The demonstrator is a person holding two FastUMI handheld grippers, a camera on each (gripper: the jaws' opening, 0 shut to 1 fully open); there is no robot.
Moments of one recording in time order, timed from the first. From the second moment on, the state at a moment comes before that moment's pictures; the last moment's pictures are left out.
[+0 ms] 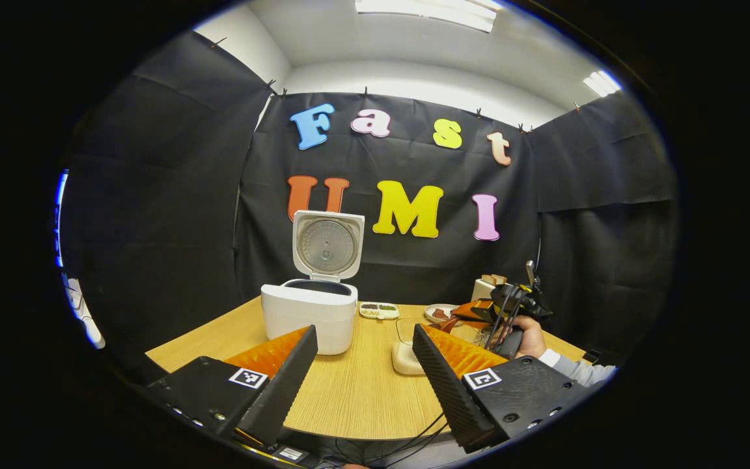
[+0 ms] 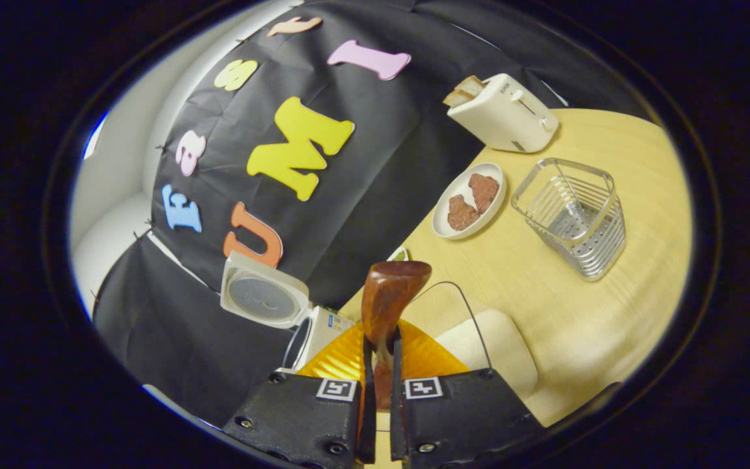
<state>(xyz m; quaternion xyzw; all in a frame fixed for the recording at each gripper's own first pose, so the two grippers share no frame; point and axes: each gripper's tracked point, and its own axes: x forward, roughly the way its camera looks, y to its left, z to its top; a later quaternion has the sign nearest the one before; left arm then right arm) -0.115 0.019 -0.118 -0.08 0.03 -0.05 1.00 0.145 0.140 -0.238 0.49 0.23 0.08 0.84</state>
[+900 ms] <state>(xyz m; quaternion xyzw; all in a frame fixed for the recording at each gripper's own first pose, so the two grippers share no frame) -0.113 0.021 -0.121 -0.06 0.03 -0.05 1.00 0.147 0.149 -0.163 0.67 0.16 0.16 0.70</state>
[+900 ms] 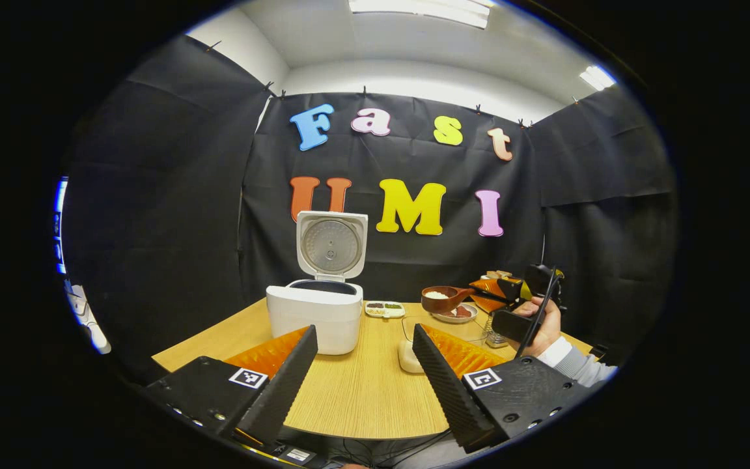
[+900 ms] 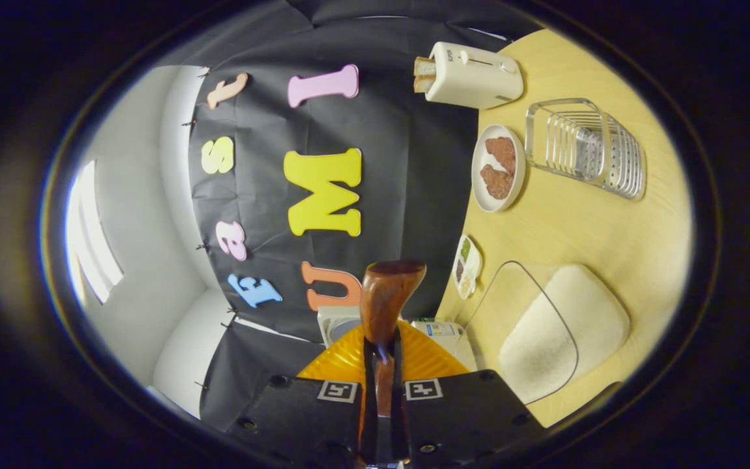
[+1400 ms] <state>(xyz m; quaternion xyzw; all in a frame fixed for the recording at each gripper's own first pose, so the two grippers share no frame) -0.097 0.027 -0.134 -0.04 0.04 -0.02 1.00 0.218 0.234 -0.106 0.56 0.18 0.21 0.78</state>
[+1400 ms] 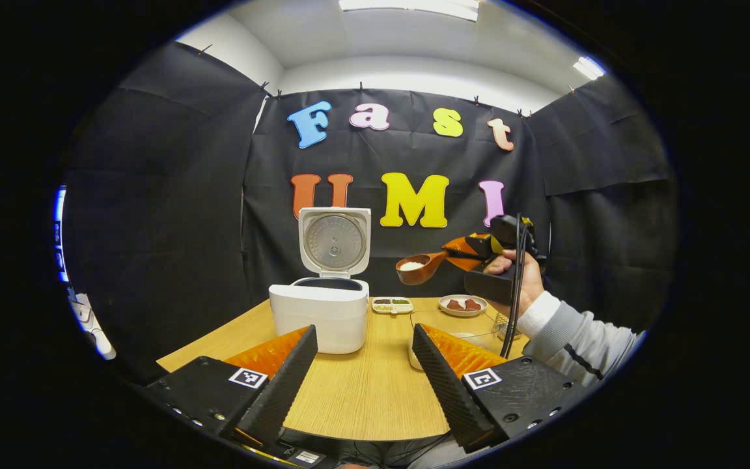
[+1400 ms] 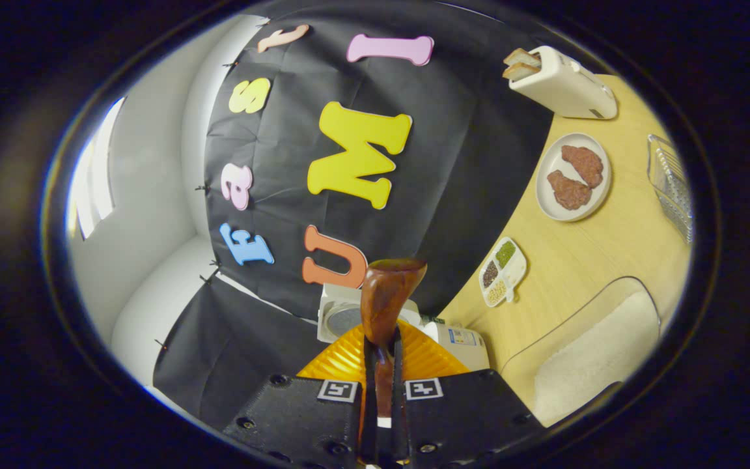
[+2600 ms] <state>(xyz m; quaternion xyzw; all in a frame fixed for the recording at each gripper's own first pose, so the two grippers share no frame) -0.076 0.058 -0.158 -0.05 0.04 0.03 1.00 0.327 0.411 -0.109 0.09 0.11 0.21 0.97</state>
